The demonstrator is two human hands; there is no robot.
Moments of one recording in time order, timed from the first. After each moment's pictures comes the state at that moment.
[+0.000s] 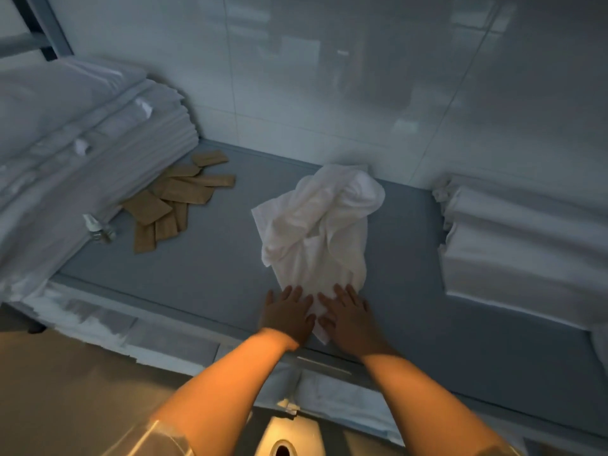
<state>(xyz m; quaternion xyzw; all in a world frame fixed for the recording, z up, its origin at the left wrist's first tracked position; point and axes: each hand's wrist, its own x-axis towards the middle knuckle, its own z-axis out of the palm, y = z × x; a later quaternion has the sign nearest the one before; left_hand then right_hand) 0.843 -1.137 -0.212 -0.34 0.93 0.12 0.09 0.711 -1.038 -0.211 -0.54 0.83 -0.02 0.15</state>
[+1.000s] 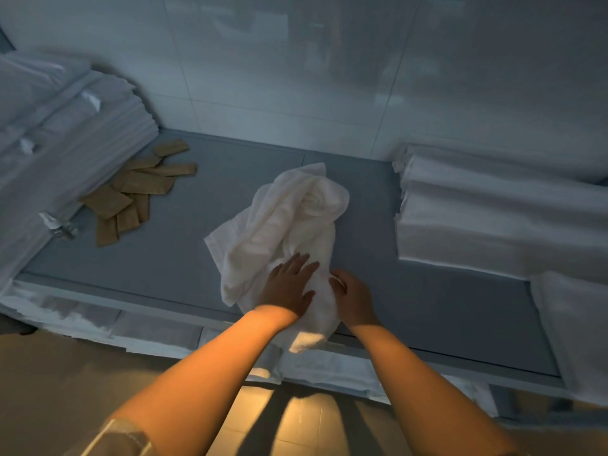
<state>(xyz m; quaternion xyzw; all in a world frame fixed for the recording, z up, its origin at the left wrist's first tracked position) 0.797 -1.071 -0.154 -0.27 0.94 0.19 -0.02 0.681 -0.964 -0.158 -0.34 0.83 -0.38 0.23</state>
